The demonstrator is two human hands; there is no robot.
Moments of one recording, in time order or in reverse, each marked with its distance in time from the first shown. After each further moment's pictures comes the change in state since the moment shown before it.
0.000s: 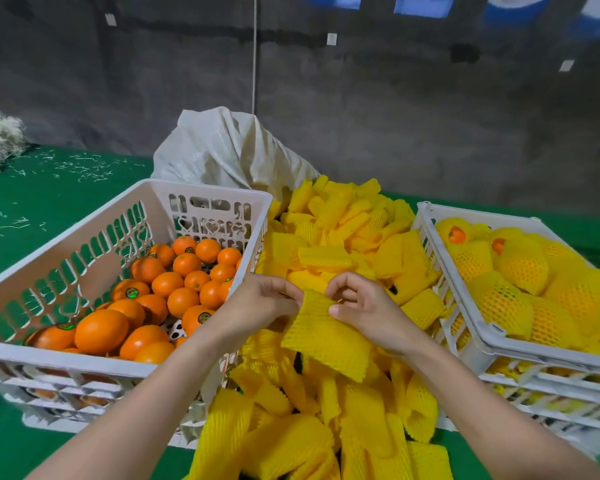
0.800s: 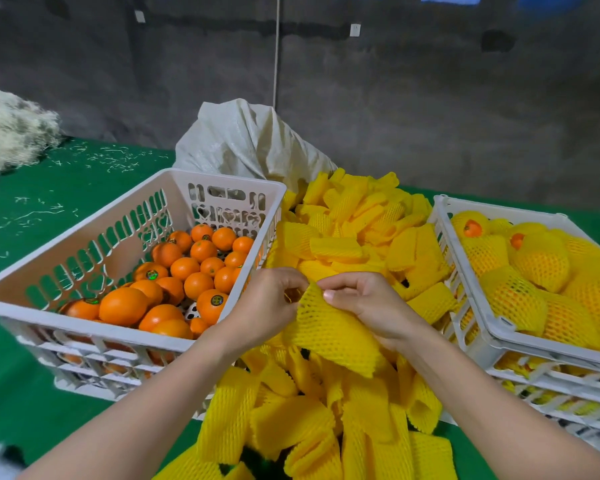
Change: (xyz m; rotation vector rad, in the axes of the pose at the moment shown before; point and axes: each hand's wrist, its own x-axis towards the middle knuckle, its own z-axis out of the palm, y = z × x) left_hand -0.010 -0.012 0.018 0.461 0.169 0.526; right_hand -0.003 -0.003 0.008 0.287 -0.006 0.192
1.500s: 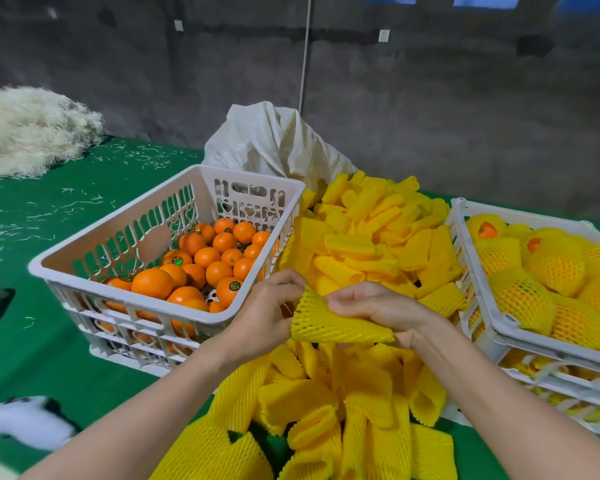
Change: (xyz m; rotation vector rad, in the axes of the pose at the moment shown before) left_hand -0.045 0.014 0.003 -0.042 0.033 0.069; right_hand -0.018 -0.008 -0.003 0.012 -0.352 0.312
